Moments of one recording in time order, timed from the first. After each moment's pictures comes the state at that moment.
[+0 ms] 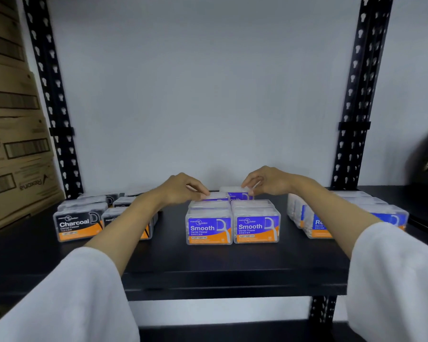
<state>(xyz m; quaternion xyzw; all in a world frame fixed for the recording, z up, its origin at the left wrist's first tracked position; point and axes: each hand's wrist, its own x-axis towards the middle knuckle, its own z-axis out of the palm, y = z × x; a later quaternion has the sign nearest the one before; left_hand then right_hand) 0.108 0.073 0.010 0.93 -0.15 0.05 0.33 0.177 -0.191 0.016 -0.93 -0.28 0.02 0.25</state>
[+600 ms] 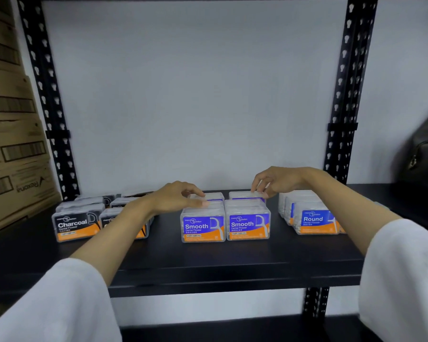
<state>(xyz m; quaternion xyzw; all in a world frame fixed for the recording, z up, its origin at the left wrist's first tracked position) 0.087 0.069 0.009 0.95 -0.15 0.00 0.29 0.146 -0.222 0.037 -0.94 -0.24 0.10 0.21</state>
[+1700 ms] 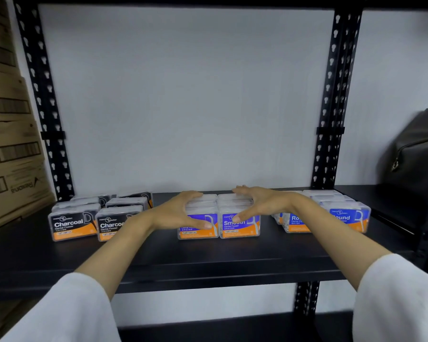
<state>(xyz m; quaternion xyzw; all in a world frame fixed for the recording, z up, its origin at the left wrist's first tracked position) 0.067 0.054 -0.014 0.94 -0.16 -0.01 0.30 0.099 -0.201 0.007 -0.93 -0.25 0.10 0.24</state>
